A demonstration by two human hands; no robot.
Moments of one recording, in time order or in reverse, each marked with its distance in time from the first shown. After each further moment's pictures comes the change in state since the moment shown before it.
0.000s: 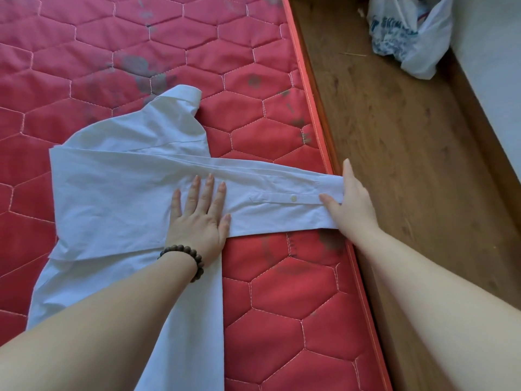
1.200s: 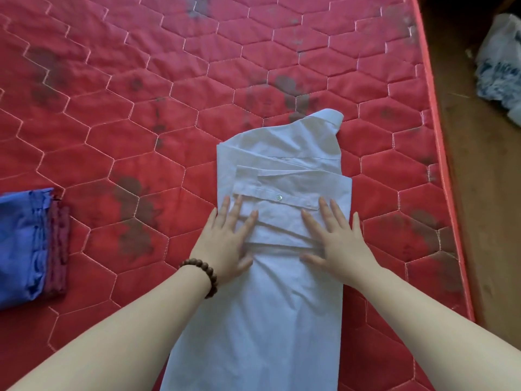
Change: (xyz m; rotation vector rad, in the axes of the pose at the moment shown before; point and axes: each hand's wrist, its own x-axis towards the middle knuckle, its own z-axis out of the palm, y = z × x) left_hand -0.088 -0.180 -0.029 -0.037 -0.168 0.016; right_hand -0.080 -0.178 0.123 -0.686 -0.397 -0.594
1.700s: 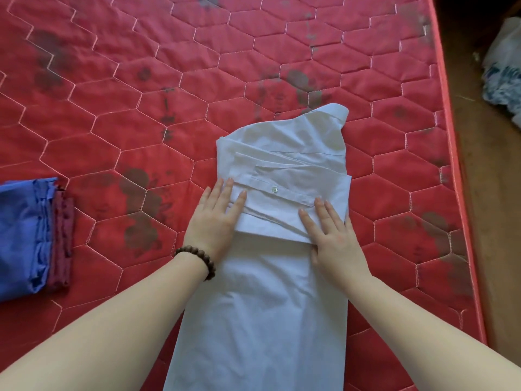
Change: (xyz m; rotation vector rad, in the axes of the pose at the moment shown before) left_hand 0.010 -0.028 -0.007 -0.089 0.438 -0.021; right_hand 0.005 -0.034 0.010 0.109 0.182 -0.007
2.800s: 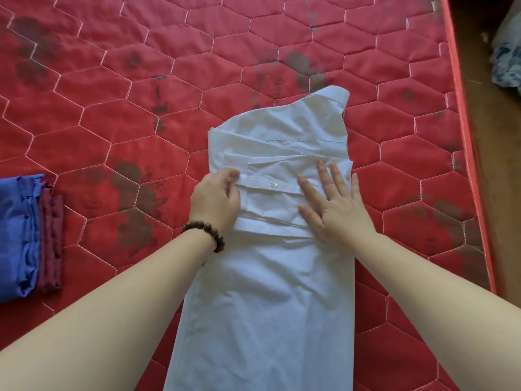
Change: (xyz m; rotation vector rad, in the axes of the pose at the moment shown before) left_hand 0.029 0.007 -0.008 -0.518 0.060 -0.510; right_hand 0.051 0.021 0.002 -0.144 -0.012 0.002
